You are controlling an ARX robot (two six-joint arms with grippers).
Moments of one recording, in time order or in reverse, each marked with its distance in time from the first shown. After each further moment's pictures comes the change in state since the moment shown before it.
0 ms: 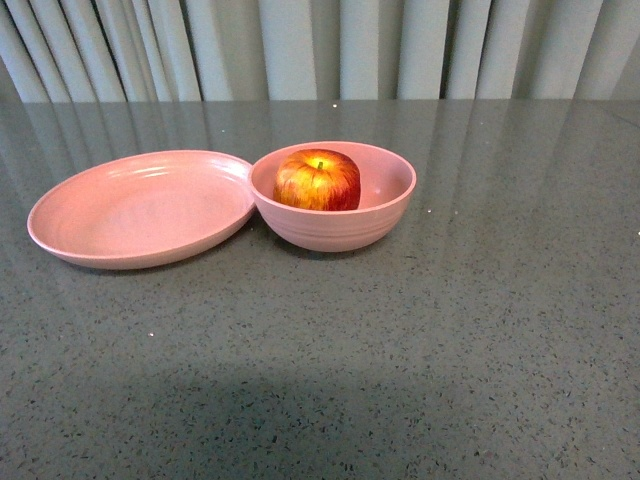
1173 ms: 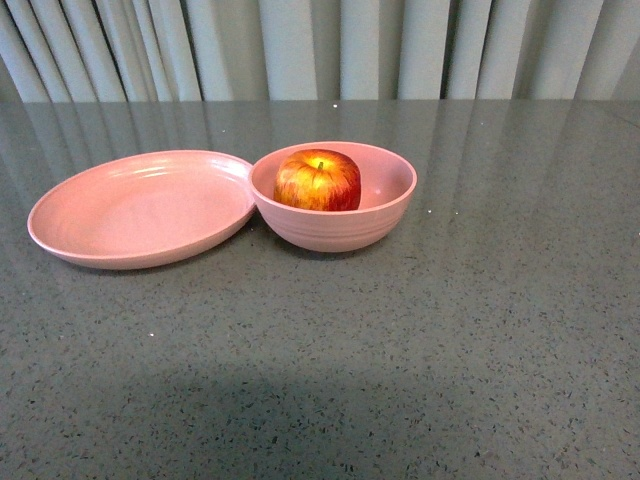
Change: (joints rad) left arm 0.000 0.000 0.000 0.000 0.000 0.000; right arm 0.000 0.000 0.000 0.000 0.000 0.000
